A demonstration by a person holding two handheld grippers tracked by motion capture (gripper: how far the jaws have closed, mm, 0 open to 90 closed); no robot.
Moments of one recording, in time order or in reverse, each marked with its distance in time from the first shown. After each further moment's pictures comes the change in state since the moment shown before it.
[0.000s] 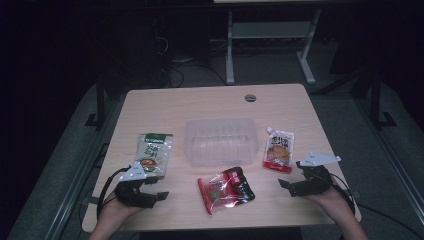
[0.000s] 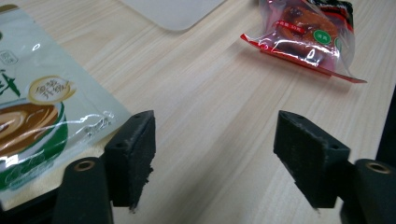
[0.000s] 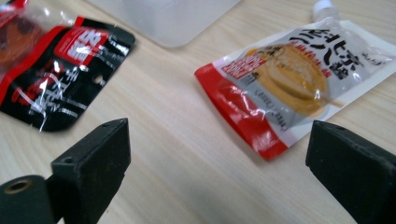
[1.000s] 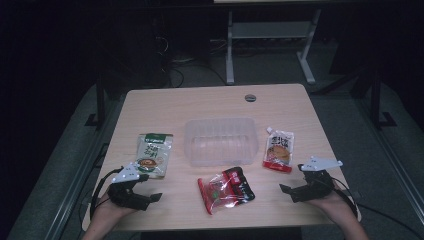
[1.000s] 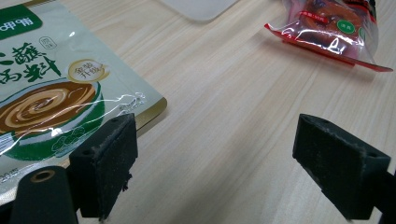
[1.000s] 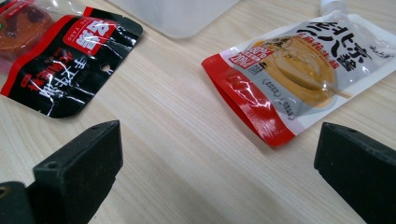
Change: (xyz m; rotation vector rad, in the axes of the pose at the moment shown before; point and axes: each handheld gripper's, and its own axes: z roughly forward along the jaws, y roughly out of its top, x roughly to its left) left arm 0.010 -0.011 -0.008 -0.007 0.040 0.004; right arm 0.003 -0.011 -0.003 0.001 0.017 -0.018
